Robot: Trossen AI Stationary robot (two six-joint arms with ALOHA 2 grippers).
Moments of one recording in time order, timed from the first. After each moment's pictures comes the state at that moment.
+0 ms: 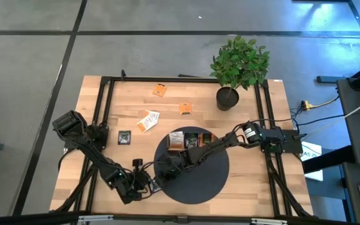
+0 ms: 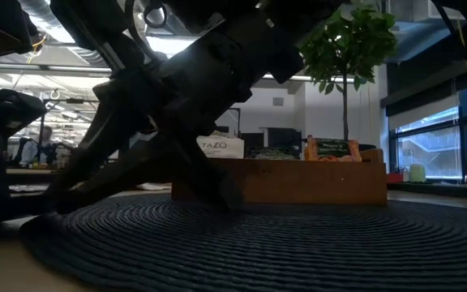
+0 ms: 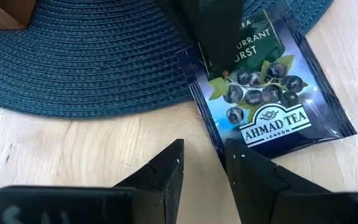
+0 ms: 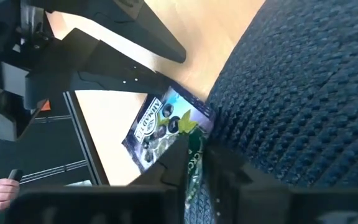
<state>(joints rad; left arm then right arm) -0.84 1.76 0.79 -0.18 -0.56 -0.79 0.30 2.36 1.67 -0.05 -0.18 1.17</state>
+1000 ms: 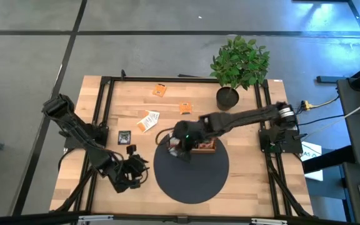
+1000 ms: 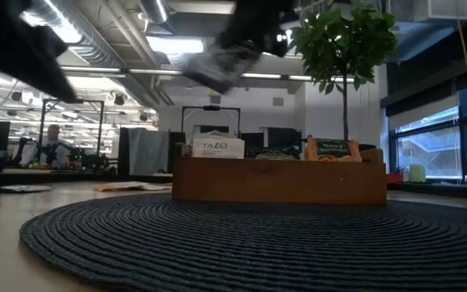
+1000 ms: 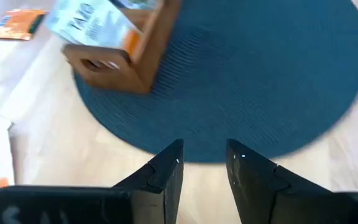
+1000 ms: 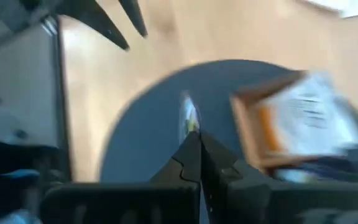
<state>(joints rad) -0.79 1.44 0.79 -0.42 -0.71 -0.82 0.15 1.86 1.67 -0.75 -0.07 0.45</state>
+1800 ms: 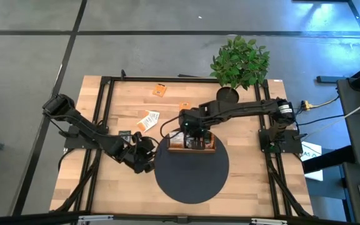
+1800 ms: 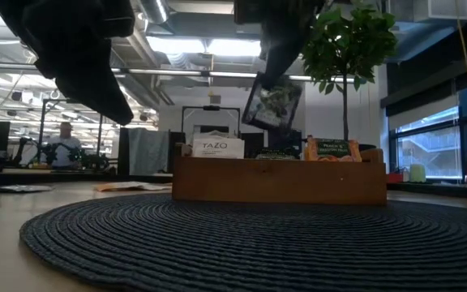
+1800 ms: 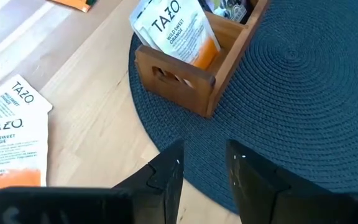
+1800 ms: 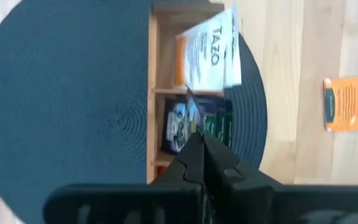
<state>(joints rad) -0.53 1.43 0.79 -0.42 -0.63 -0.88 0.05 1.87 1.71 -1.06 -0.02 0.02</state>
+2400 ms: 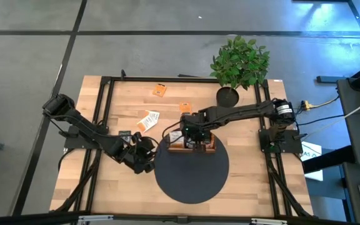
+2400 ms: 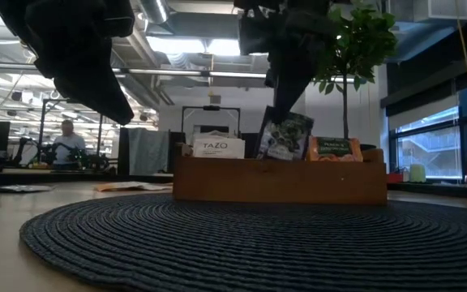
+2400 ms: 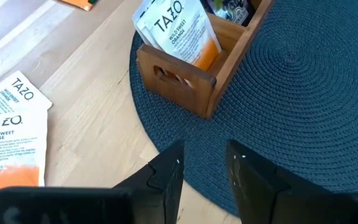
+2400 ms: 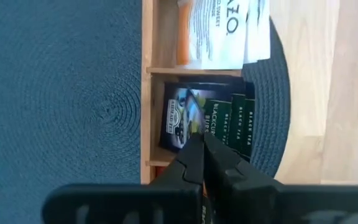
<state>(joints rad) -0.53 1.43 0.79 -0.41 -0.64 -0.91 0.05 1.87 1.54 -0.95 -0.03 0.02</state>
